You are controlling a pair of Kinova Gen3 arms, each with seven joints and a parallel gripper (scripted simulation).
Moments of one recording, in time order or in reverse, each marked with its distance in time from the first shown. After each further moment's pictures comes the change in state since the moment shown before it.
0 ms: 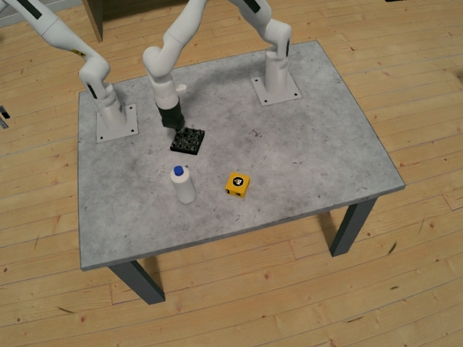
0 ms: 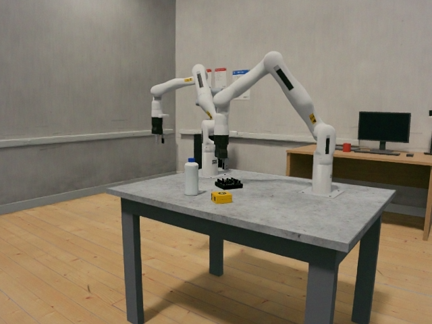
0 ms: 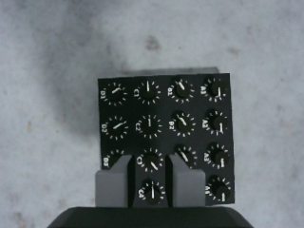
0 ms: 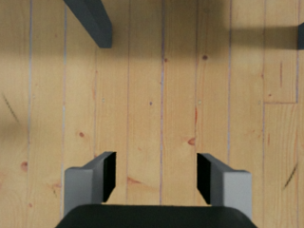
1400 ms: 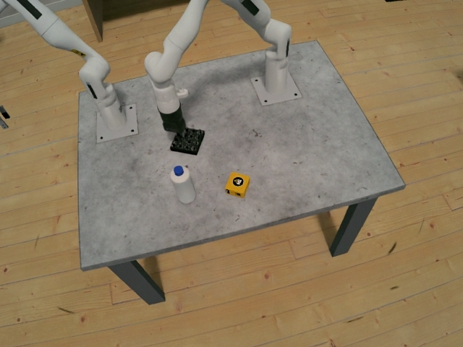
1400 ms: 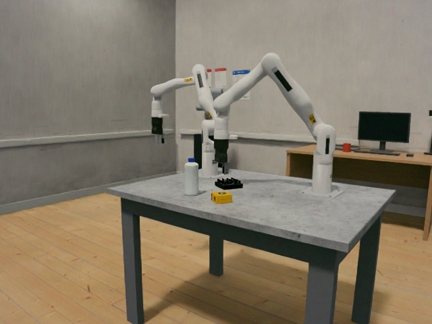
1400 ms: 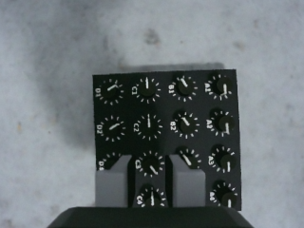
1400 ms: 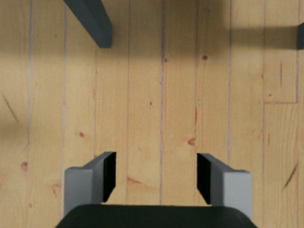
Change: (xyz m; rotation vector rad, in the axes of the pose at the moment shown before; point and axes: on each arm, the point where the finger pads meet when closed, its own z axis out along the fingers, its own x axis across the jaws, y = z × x) left arm 0.000 0.000 0.021 0.001 0.000 0.001; right arm 0.000 0.000 0.000 0.000 0.000 0.000
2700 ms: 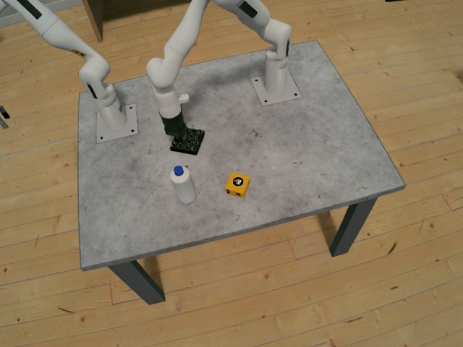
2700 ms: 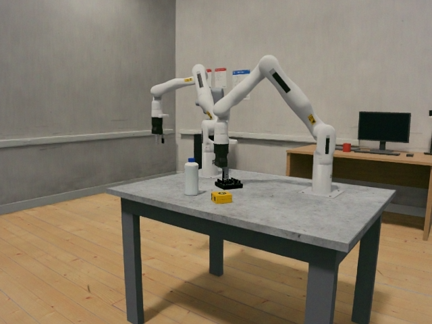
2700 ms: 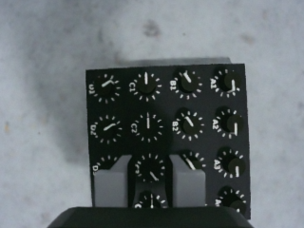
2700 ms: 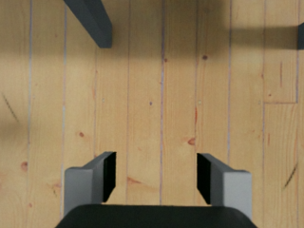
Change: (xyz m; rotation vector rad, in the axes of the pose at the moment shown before) left arm 0.000 0.000 0.023 0.000 0.000 0.000; right arm 0.000 0.000 0.000 0.000 0.000 0.000
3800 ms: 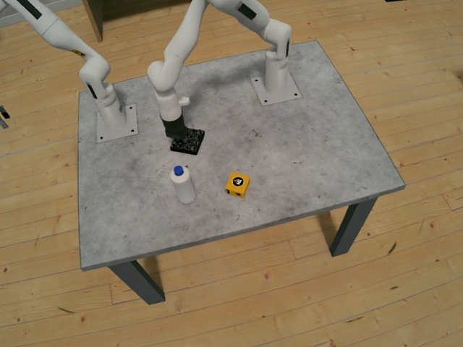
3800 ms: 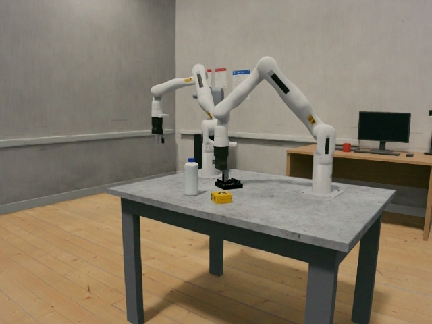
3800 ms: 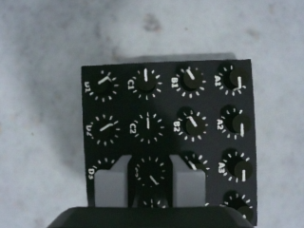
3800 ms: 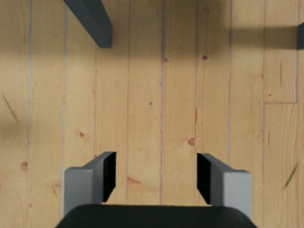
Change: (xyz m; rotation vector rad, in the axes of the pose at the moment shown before) left arm 0.000 0.000 0.014 0.000 0.000 0.000; right arm 0.000 0.000 0.000 0.000 0.000 0.000
